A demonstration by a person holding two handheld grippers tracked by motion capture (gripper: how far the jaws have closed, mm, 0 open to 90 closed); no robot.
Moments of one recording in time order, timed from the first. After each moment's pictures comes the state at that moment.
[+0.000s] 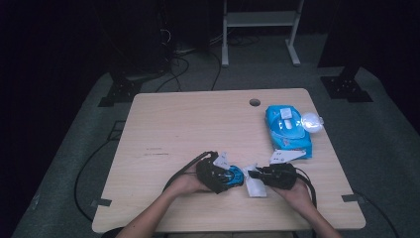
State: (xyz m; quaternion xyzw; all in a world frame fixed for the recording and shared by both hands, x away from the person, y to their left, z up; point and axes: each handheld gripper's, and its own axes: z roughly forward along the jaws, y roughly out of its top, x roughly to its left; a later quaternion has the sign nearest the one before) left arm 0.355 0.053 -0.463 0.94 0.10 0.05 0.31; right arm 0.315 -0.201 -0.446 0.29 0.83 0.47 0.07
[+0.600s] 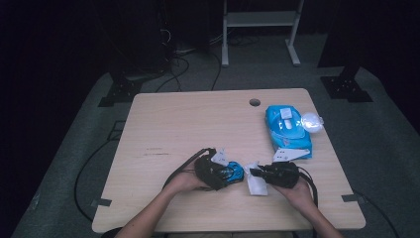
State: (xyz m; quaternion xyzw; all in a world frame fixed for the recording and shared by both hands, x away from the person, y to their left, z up) left arm 0.363 0.056 -0.451 0.94 0.11 0.07 0.32; right arm 0.316 -0.207 -0.442 0.30 0.82 0.48 0.07
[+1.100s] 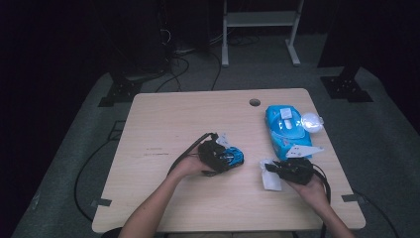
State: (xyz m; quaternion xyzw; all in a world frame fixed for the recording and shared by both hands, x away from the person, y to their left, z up) left arm 0.411 0.046 -0.453 0.94 0.15 0.06 0.30; right arm 0.323 -0.251 -0.446 0.35 0.82 0.45 0.11
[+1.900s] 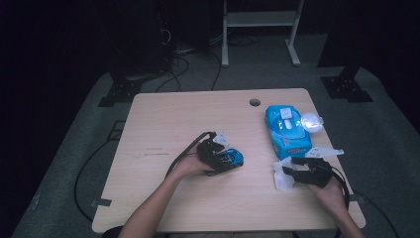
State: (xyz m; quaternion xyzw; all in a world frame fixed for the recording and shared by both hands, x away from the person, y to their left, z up) left arm 0.410 0.052 -0.447 0.92 0.16 0.07 0.34; right arm 0.323 -0.302 -0.459 0.41 0.80 0.42 0.15
